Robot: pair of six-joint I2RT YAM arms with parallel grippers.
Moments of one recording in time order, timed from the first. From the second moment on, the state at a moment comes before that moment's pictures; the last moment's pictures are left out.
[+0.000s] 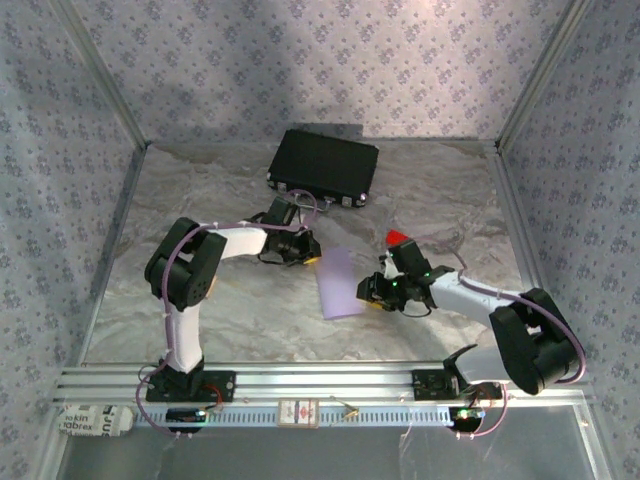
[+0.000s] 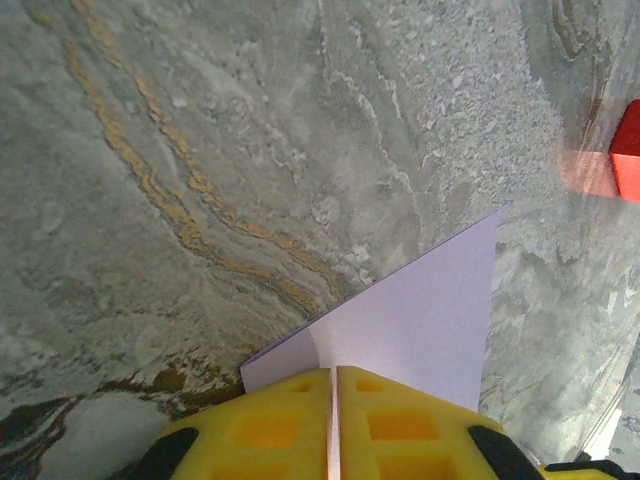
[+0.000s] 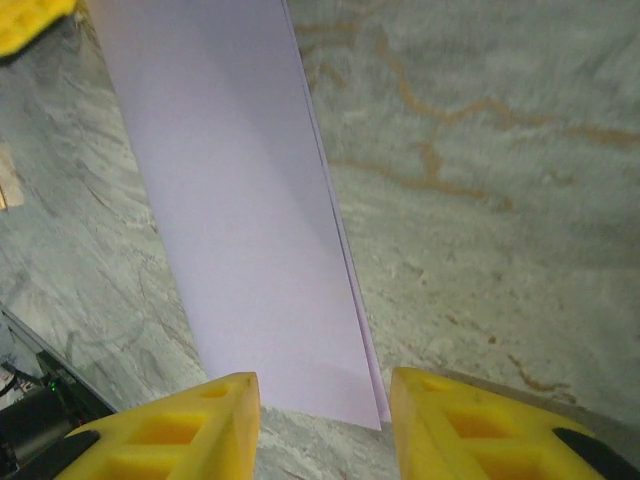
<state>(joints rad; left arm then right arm) -0.55 1.97 1.10 -0.14 0.53 -0.77 0.50 1.34 0.52 -0.23 -0.51 0.77</state>
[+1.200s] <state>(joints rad) -0.54 1.97 1.10 -0.13 0.55 -0.77 0.52 1.36 0.47 -0.09 -0.58 0.85</state>
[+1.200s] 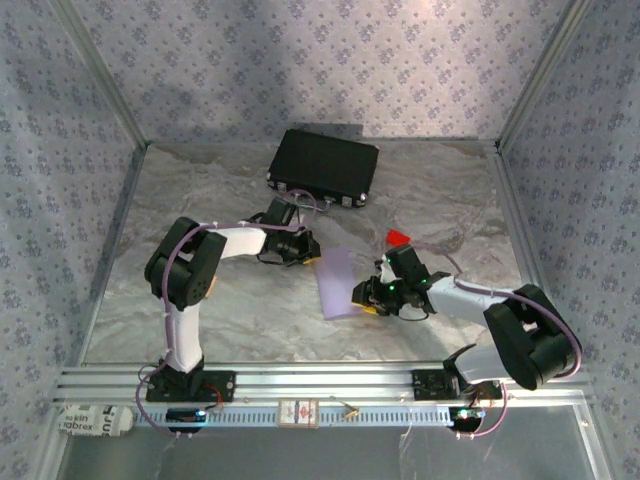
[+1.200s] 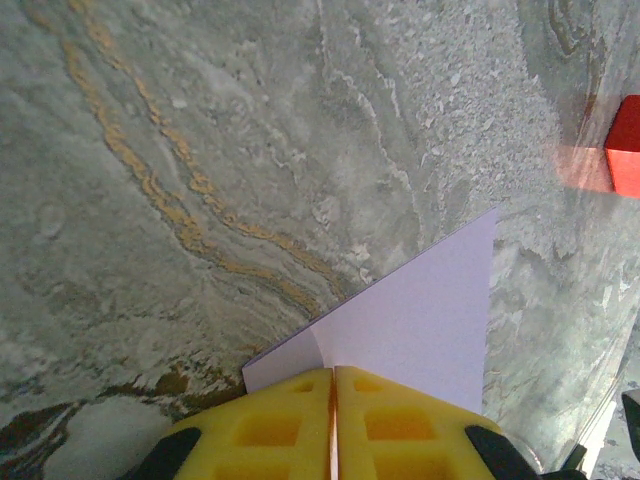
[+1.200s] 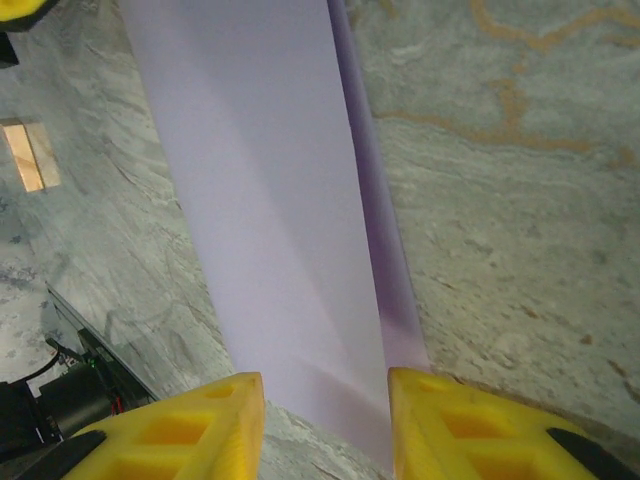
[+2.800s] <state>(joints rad) -0.55 1.97 1.17 -0.20 0.54 -0.73 0.46 1.56 0.53 0.14 -0.61 0.91</state>
